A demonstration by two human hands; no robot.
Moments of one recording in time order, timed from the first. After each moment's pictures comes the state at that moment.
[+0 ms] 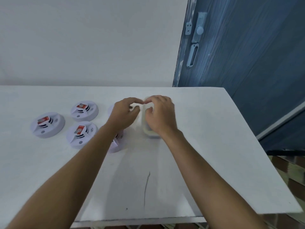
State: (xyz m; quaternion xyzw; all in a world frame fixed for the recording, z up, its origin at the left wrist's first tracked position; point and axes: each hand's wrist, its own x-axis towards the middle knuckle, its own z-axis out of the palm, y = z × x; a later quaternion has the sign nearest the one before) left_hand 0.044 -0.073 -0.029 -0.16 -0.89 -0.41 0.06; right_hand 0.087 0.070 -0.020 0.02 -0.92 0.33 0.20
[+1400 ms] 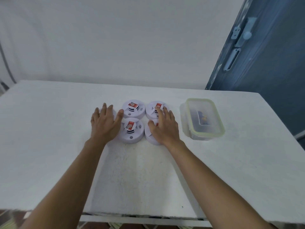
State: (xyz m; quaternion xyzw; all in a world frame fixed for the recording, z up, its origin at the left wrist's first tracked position) left_hand 0.049 -0.273 -0.068 0.06 -0.97 -0.24 0.04; right_hand 0.074 -0.062 -0.071 -0.04 -0.95 0.32 0.01
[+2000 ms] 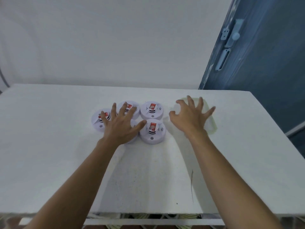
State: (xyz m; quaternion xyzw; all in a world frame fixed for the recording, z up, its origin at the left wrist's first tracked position) left_hand 0.058 -0.221 -0.063 -0.09 -0.99 -0.09 0.04; right_hand 0.075 0.014 -0.023 -0.14 -0.98 0.12 0.04
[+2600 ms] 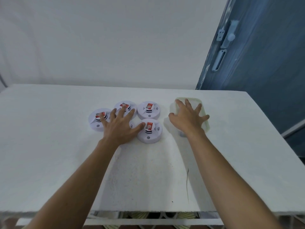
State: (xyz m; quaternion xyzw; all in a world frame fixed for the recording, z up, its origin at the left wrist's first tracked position) left_hand 0.058 -0.215 -0.071 -0.08 -0.99 -0.08 0.01; right_hand 0.075 0.022 -0.020 -0.17 -0.97 0.15 -0.05
